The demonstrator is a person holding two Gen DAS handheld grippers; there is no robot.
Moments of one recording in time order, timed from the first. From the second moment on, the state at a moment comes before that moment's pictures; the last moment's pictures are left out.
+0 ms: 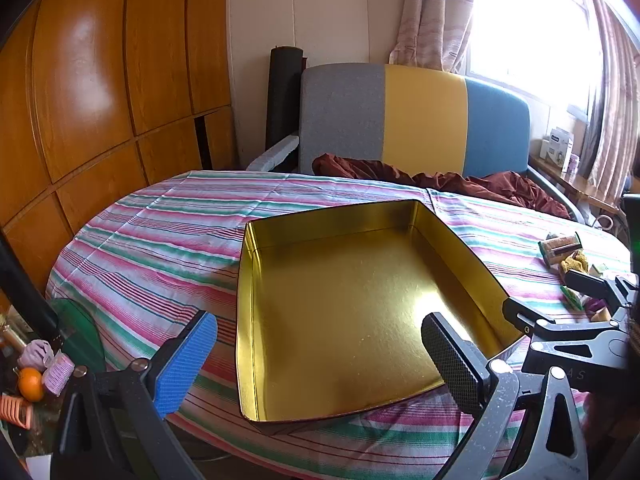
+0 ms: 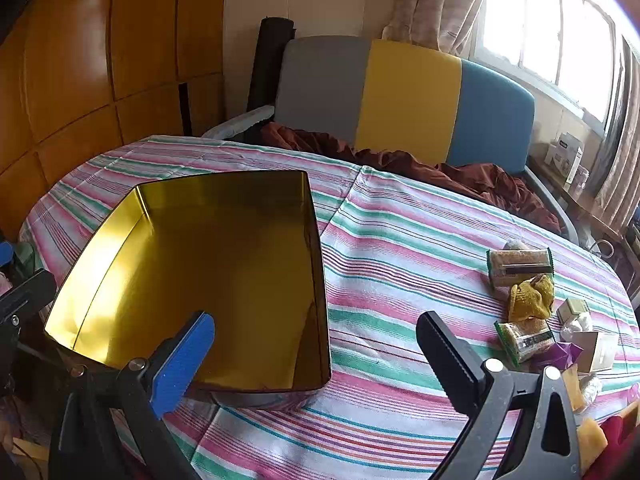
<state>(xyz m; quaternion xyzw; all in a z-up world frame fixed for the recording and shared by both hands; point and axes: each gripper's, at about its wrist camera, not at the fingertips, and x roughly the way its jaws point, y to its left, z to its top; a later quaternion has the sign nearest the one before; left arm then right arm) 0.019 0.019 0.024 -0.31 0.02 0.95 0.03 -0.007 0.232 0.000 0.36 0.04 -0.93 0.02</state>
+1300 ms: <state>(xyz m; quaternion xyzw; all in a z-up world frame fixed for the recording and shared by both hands) 0.012 0.100 0.014 -0.31 0.09 0.93 0.14 0.035 0.413 0.031 0.37 -0.08 -0.92 -0.13</state>
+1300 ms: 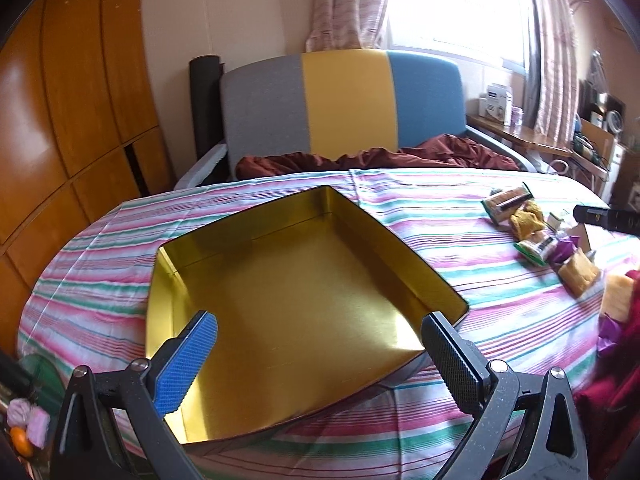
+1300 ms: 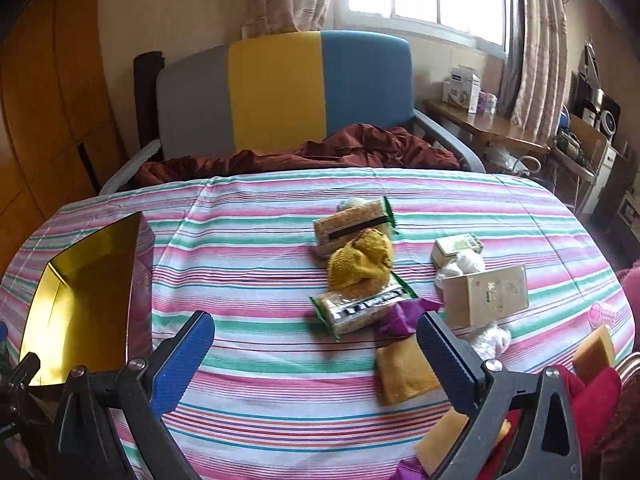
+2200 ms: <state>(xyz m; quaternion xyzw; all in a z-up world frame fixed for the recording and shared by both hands) 0.031 0.283 -0.007 -0.36 0.15 0.82 0.42 0.142 0.565 0.040 0.36 -0.20 -0.88 -0.25</state>
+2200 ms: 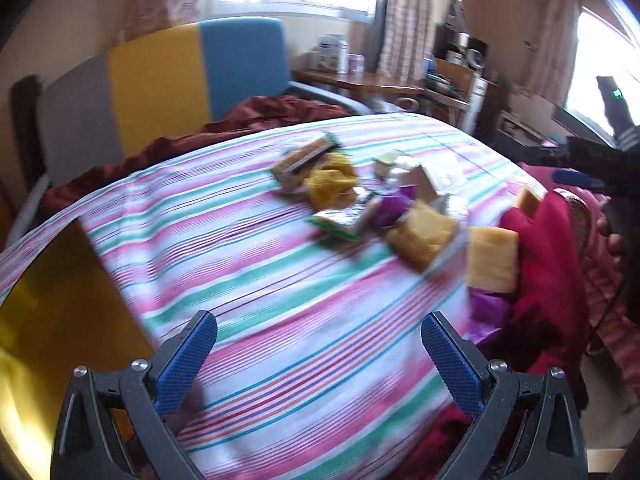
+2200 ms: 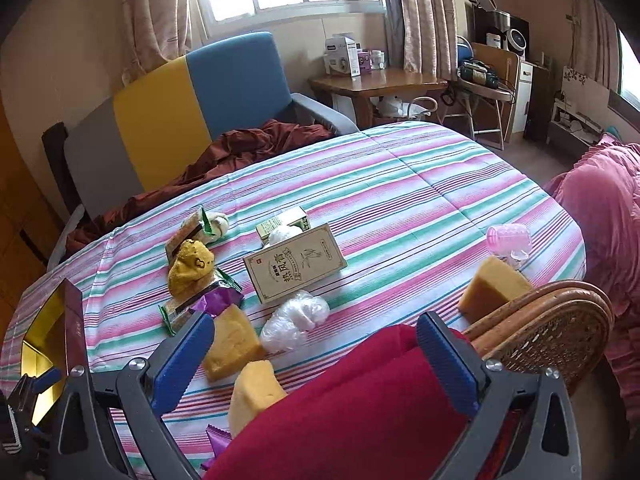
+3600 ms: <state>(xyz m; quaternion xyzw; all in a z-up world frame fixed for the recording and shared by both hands) 0.045 0.362 -0.065 -0.42 0.17 0.68 0.58 0.051 0.515 -0.048 0.67 0.00 -0.74 -0.04</state>
